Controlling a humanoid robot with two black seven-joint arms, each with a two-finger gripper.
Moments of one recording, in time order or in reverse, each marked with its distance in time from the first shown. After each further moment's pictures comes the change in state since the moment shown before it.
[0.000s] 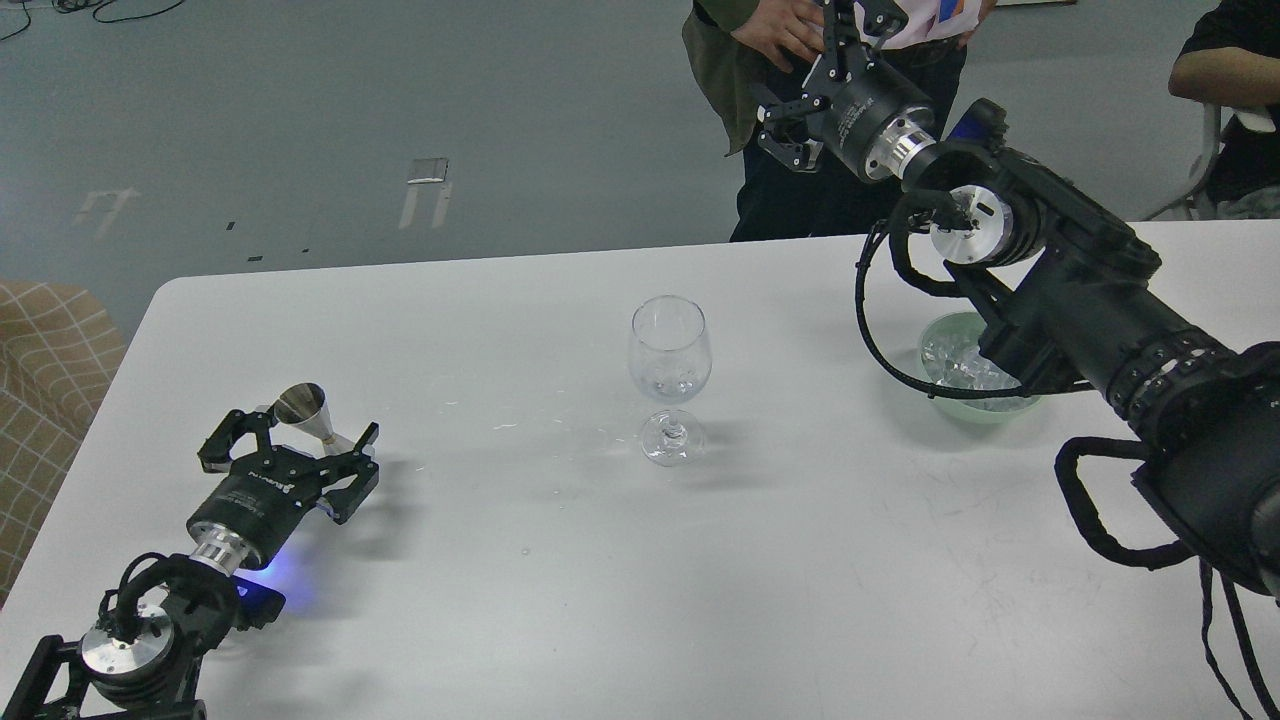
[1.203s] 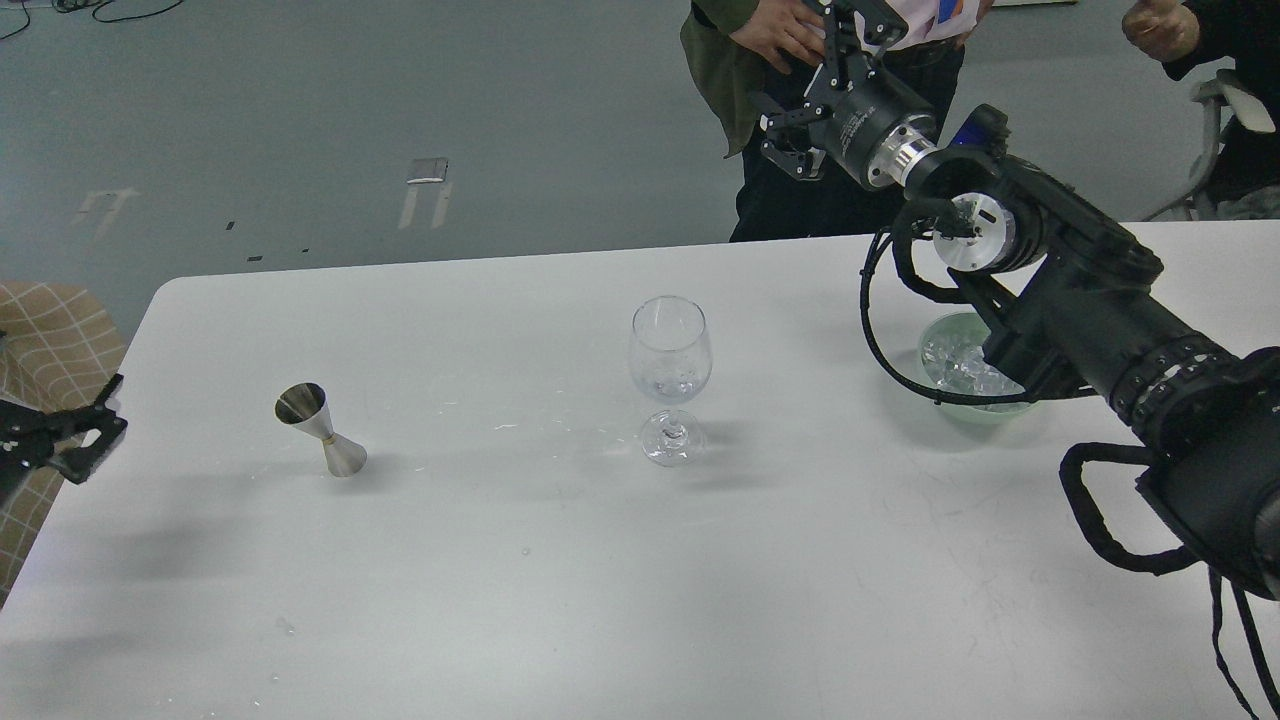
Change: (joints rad) left arm -0.112 0.398 -0.140 0.147 0.020 -0.072 0.000; right arm -0.011 -0.009 -0.047 0.010 -0.011 0.006 0.003
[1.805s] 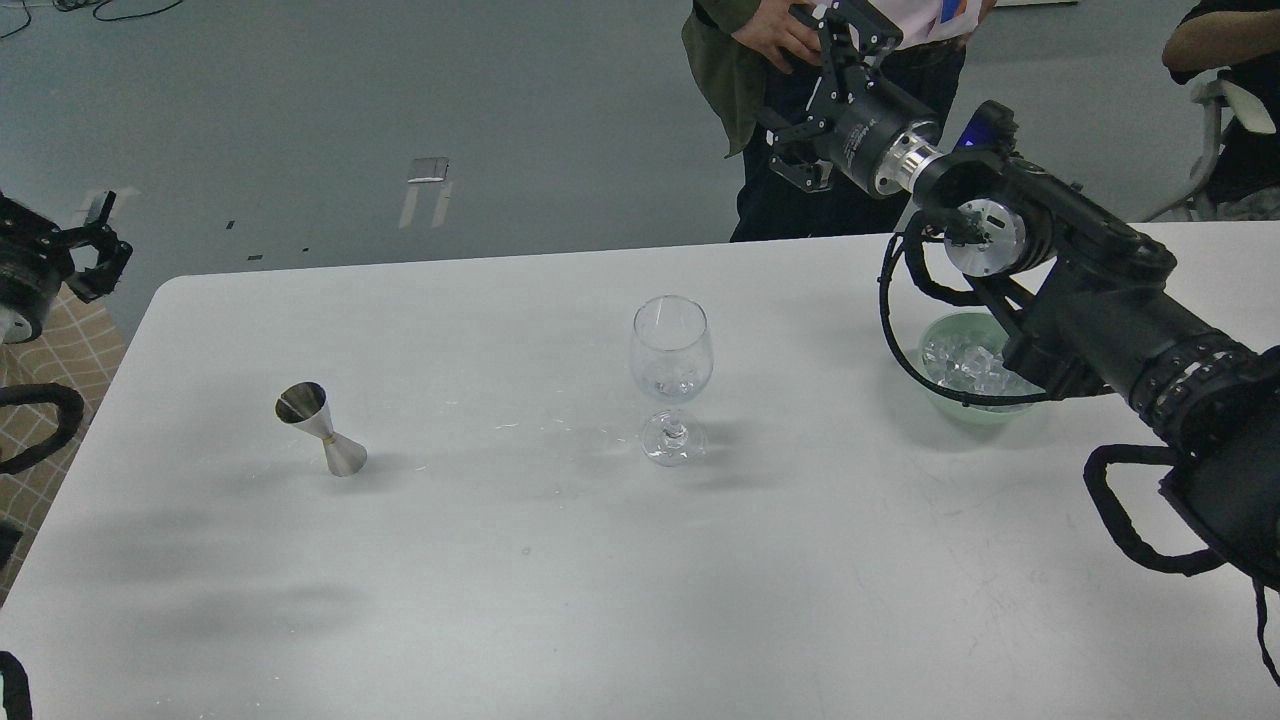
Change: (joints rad) left arm -0.399 0.013 0.452 0.195 0.439 0.000 -0.630; right arm -0.001 -0.050 -0.077 0.032 -0.026 0.004 0.003
